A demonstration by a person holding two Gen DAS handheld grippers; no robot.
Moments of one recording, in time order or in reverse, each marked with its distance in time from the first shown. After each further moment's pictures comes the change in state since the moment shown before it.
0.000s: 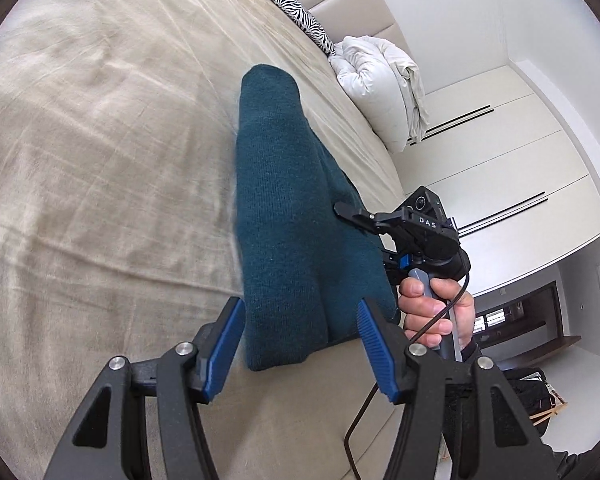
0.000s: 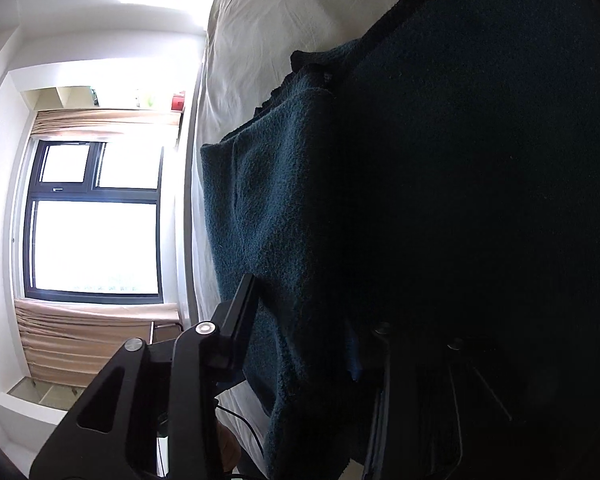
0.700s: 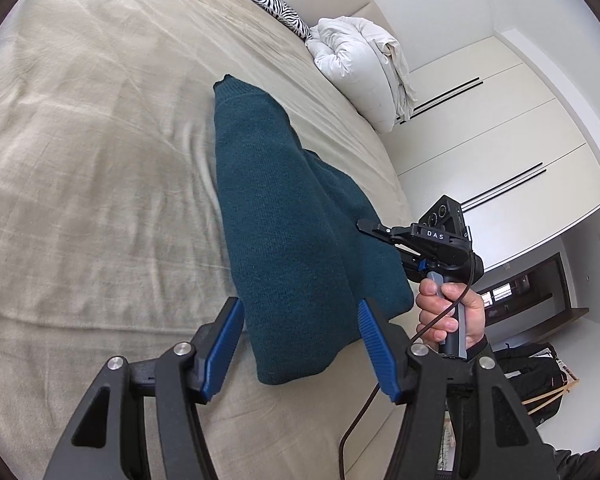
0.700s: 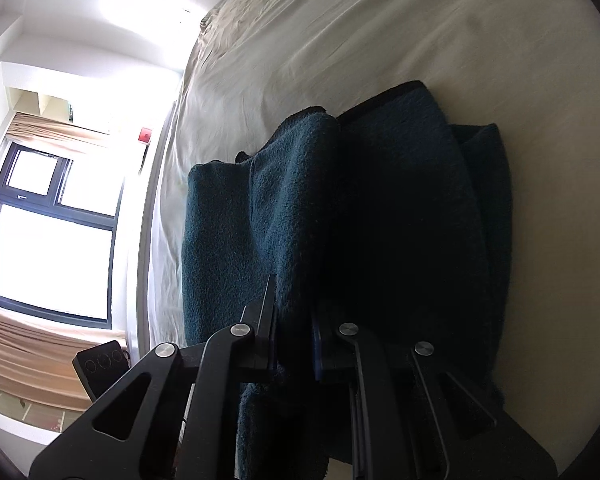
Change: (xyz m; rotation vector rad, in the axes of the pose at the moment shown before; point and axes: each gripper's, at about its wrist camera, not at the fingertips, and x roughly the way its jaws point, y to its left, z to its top) left arm 0.042 -0.049 0.021 0.093 0.052 0.004; right arm -0.120 -0.021 0.005 -0.065 -0.194 -0.188
